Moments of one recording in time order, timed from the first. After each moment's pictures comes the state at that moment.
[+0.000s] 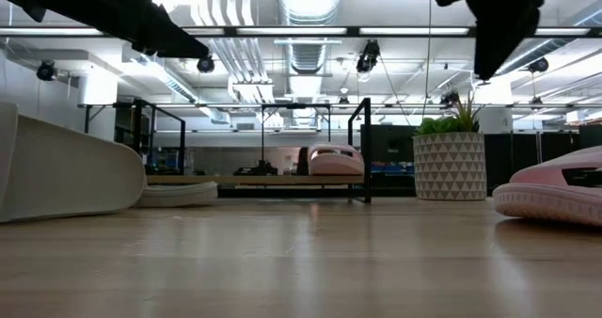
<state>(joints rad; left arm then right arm) 0.03 0.71 0.49 0.00 -0.37 0.19 0.32 1.39 1.20 -1.21 0.30 0.92</state>
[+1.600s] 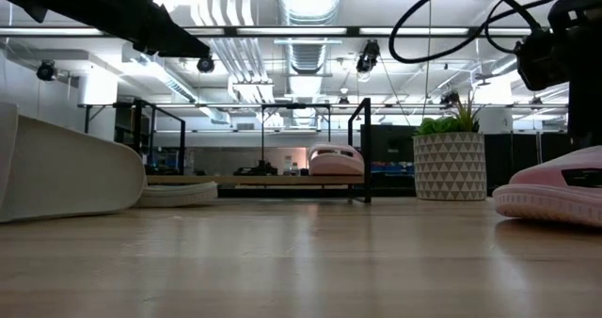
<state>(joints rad) 0.03 0.72 0.48 0.01 -0.37 0.20 0.56 1.07 0.52 -0.51 0.17 1.49</state>
